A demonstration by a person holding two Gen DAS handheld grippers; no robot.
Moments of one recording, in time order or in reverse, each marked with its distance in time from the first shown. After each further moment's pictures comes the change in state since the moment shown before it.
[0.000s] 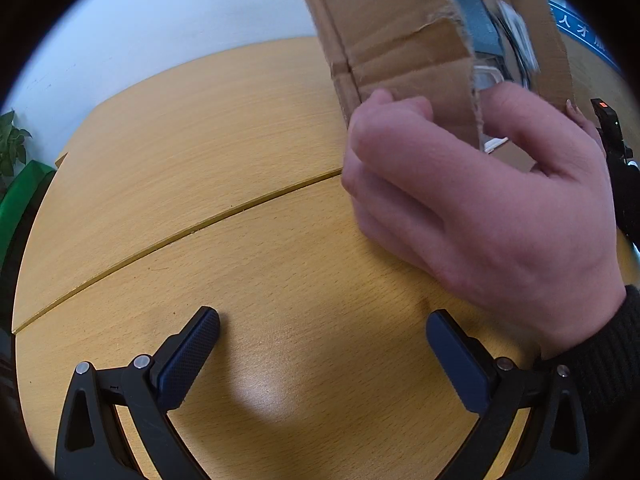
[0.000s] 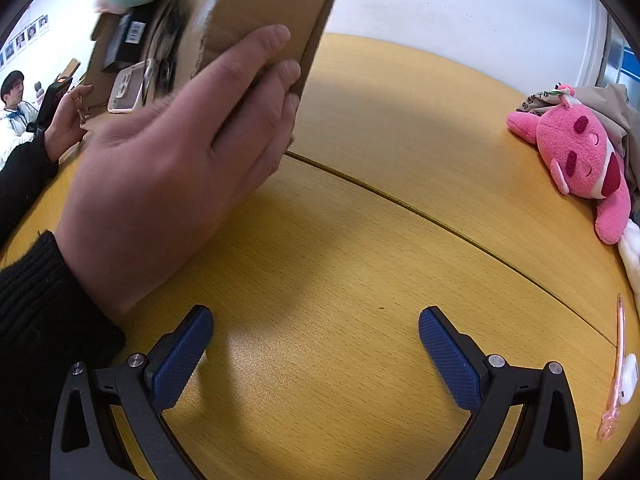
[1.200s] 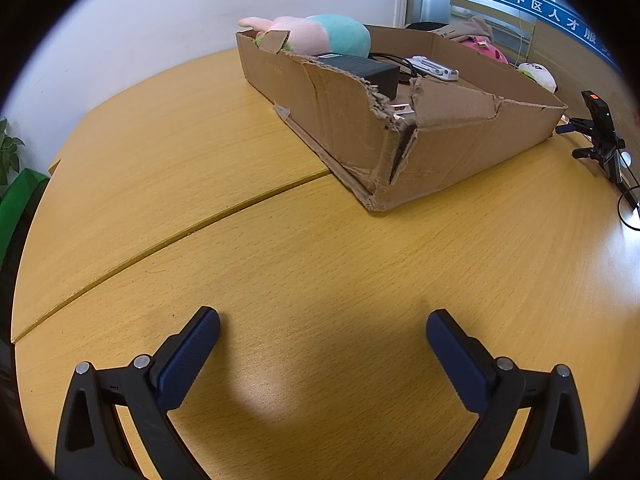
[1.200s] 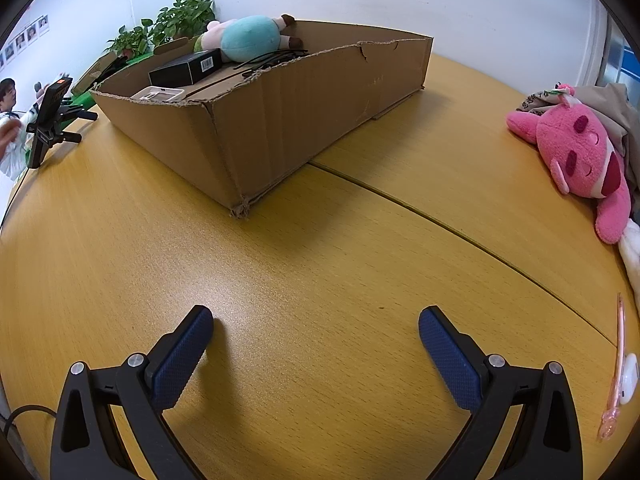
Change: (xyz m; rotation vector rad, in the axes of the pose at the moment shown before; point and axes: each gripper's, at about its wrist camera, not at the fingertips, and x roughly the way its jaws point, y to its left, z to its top) left arm -0.010 0.001 -0.004 0.031 0.000 -0.023; right arm -0.003 0.000 -0.002 0.002 0.001 0.003
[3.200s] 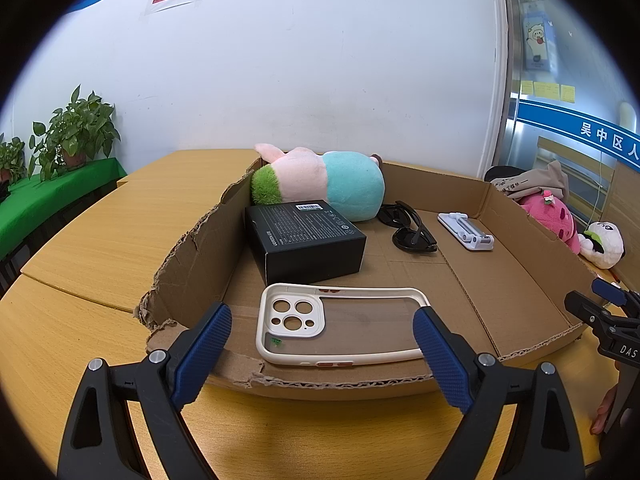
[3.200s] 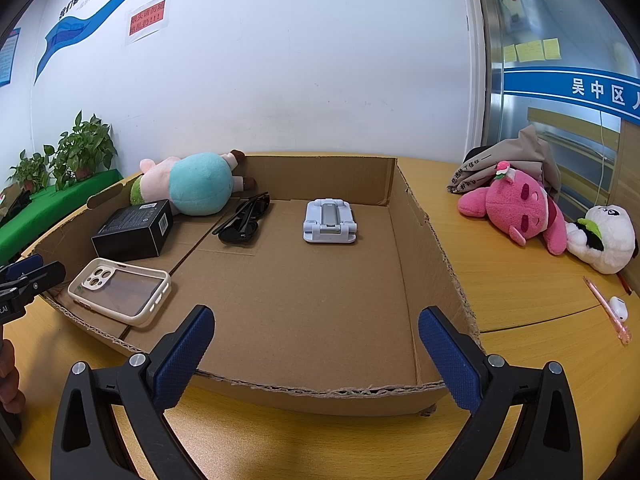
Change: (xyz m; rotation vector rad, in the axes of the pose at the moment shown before) left arm 0.001 -0.127 0.082 -0.398 -0.434 0.296; right arm 0.013 0.129 0.108 0.350 -0.401 -0.389
